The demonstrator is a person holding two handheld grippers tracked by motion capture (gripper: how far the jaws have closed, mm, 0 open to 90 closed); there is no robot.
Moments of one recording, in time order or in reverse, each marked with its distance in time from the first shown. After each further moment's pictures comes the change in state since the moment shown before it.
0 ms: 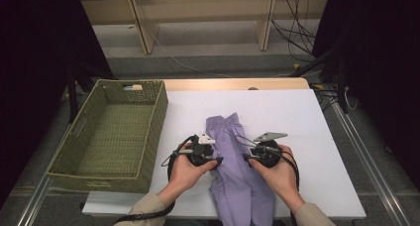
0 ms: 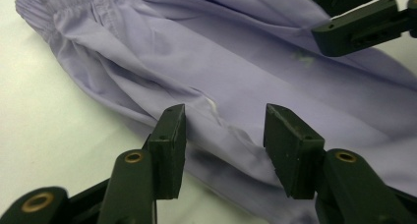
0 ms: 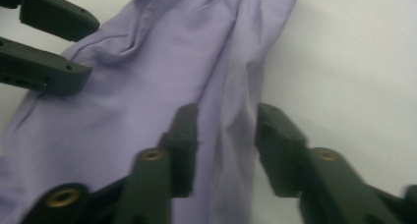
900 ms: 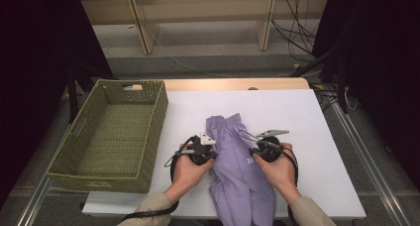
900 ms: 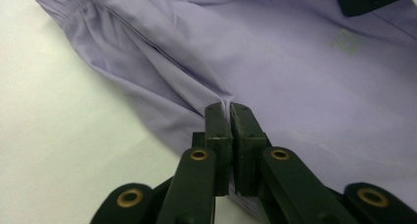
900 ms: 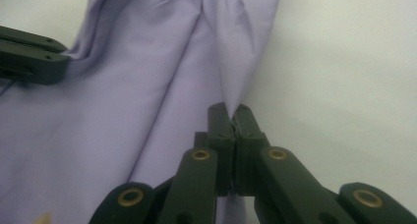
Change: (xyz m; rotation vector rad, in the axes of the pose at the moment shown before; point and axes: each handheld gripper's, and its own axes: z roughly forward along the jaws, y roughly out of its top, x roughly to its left) left arm 0.004 -0.006 0.006 0.013 0.061 0.031; right arm -0.015 -0.001 0.009 0.023 -0.040 0.081
